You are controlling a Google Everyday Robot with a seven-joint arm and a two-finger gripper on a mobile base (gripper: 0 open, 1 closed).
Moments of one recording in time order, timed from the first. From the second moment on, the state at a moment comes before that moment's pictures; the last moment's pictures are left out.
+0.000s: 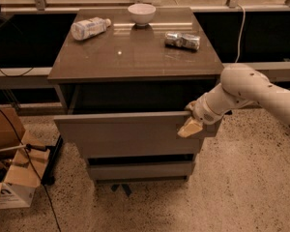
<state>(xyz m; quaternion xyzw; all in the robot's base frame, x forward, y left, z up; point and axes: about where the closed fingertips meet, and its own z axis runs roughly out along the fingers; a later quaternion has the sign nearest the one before) 0.610 -0.163 0.650 -0.57 0.78 0.15 0.21</state>
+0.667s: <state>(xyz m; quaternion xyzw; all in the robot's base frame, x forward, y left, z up) 0.610 -0.163 0.662 -0.57 0.78 0.15 0.21</state>
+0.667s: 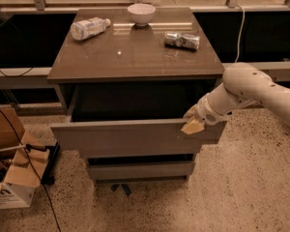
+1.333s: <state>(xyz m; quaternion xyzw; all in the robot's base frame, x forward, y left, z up) 0.609 -0.161 0.661 -0.57 0.78 0.15 0.21</state>
